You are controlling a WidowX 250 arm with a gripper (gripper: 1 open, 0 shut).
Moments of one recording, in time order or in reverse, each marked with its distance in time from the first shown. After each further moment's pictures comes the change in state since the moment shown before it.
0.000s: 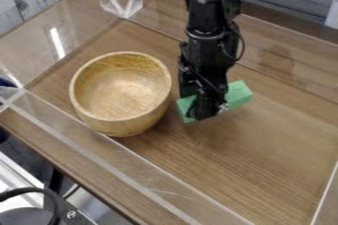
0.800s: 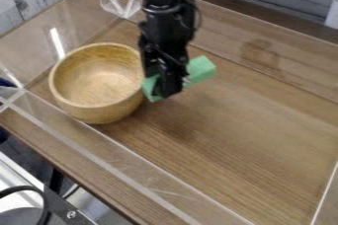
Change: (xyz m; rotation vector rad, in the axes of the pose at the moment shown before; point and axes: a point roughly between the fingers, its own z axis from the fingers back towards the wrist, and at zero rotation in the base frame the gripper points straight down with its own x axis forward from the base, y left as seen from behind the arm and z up) arm -0.060 0.055 0.022 0.012 0.014 0.235
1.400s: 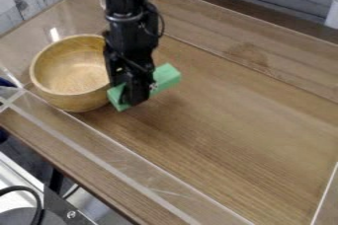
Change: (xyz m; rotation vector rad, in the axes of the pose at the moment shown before) arm -0.021 0.003 -0.012 -0.017 0.011 0.036
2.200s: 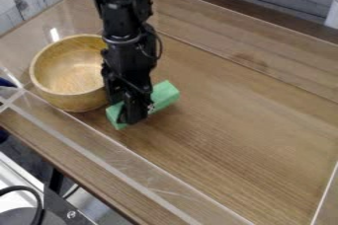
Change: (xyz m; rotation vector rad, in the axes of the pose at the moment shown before) arm -0.011 -0.014 -0.015 -0.015 0.015 -0.007
